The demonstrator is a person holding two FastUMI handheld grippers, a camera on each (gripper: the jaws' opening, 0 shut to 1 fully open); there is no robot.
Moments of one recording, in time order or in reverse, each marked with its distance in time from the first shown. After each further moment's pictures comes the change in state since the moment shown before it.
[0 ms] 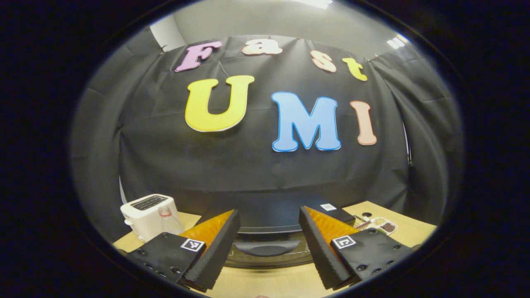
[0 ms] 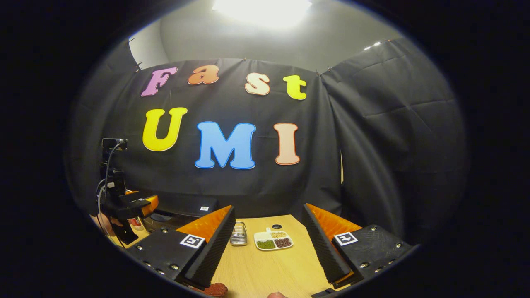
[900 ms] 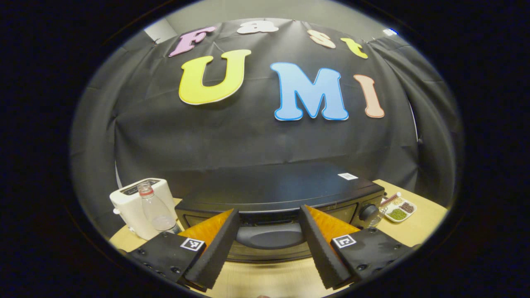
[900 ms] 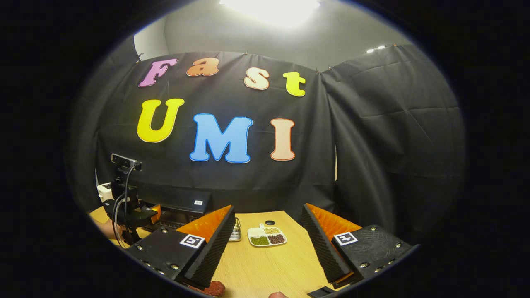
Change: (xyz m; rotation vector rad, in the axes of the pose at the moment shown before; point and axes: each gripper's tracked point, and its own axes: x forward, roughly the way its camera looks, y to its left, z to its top) left arm 0.043 0.008 -0.075 0.041 0.097 0.027; right arm 0.001 0.007 -0.003 -0.039 0.030 -0.033
